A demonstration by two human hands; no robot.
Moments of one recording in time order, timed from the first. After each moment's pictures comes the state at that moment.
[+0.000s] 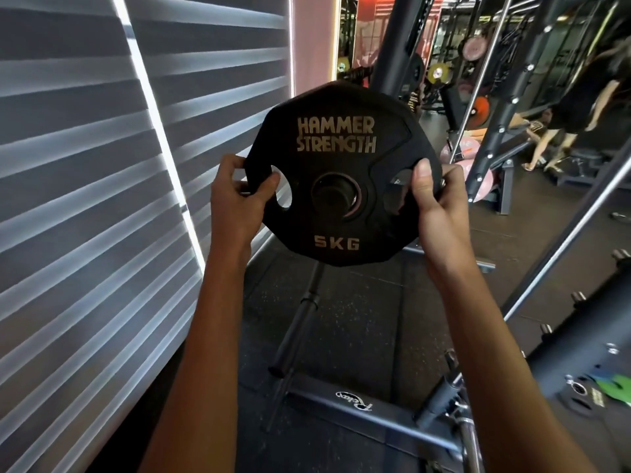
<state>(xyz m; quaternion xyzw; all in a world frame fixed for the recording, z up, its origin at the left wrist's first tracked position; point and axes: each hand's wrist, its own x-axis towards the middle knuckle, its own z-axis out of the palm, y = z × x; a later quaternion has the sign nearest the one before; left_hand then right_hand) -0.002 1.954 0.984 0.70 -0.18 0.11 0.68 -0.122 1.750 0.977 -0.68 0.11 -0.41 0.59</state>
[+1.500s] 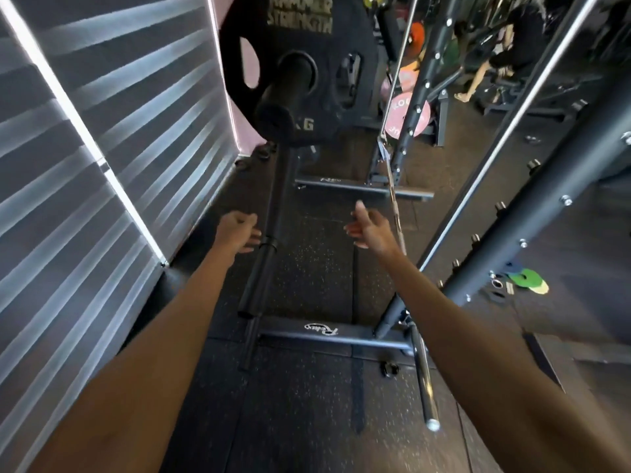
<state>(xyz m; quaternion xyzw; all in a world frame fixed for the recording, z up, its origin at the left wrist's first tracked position) 0.051 1.912 0.789 0.80 -0.09 -0.23 0.55 -0.132 1.706 0.802 -0.71 0.34 -0.18 0.59</state>
